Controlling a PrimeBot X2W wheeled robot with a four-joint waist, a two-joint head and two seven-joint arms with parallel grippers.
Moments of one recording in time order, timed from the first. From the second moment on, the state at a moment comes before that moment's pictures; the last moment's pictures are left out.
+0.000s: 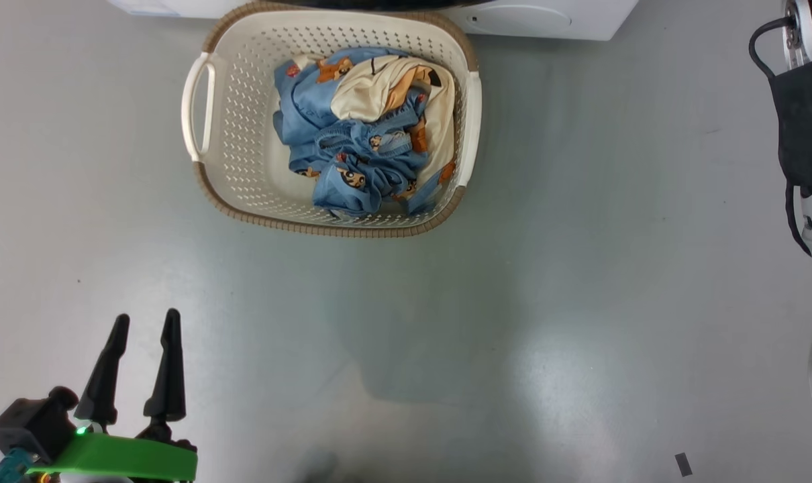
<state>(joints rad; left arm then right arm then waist) -0.10 0.04 0.10 0.15 -0.35 -0.13 -0.26 -1.22 -0.26 0.20 0.36 1.53 0.13 0.34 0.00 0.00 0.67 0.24</state>
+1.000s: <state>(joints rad) -0.11 0.03 0.13 0.15 -0.36 -0.13 -0.26 -1.22 -0.24 0.29 0.33 1.59 0.13 0.52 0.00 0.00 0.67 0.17</state>
